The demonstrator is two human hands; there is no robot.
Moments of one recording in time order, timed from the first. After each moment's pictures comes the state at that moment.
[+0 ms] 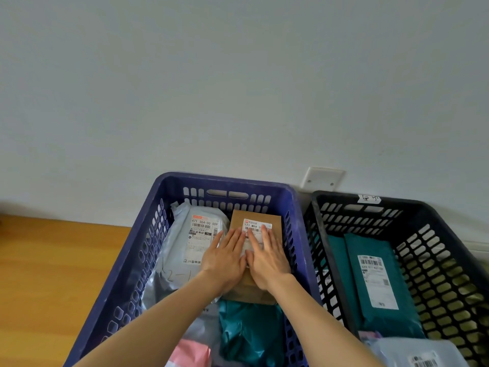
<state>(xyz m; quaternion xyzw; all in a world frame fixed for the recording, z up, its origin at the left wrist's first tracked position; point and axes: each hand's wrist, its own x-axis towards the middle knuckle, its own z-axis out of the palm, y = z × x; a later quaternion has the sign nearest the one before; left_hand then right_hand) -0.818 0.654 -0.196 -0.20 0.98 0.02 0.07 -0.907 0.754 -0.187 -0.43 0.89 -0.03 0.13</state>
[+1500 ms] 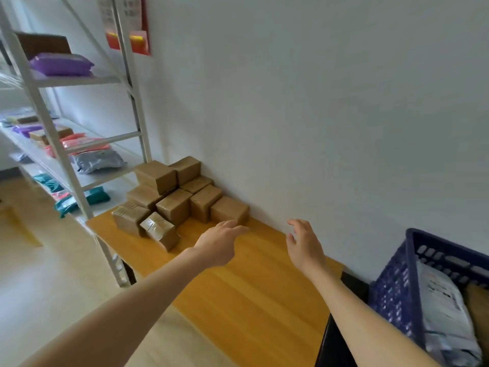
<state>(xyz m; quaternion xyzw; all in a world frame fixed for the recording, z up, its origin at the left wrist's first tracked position) -0.254 0.441 -0.072 -0.44 0.89 0.12 -0.08 -0.473 0.501 -0.088 -0.60 0.74 -0.31 0.07</state>
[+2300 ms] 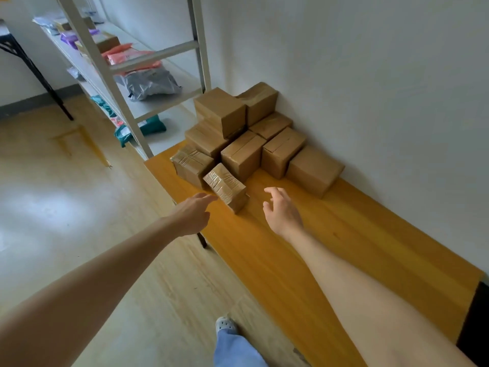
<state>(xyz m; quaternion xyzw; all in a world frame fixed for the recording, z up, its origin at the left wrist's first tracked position) -0.033 0.263 -0.197 -0.61 0.76 0.23 -0.01 -0.264 0.270 -0.222 -0.68 0.66 -0.22 0.23</state>
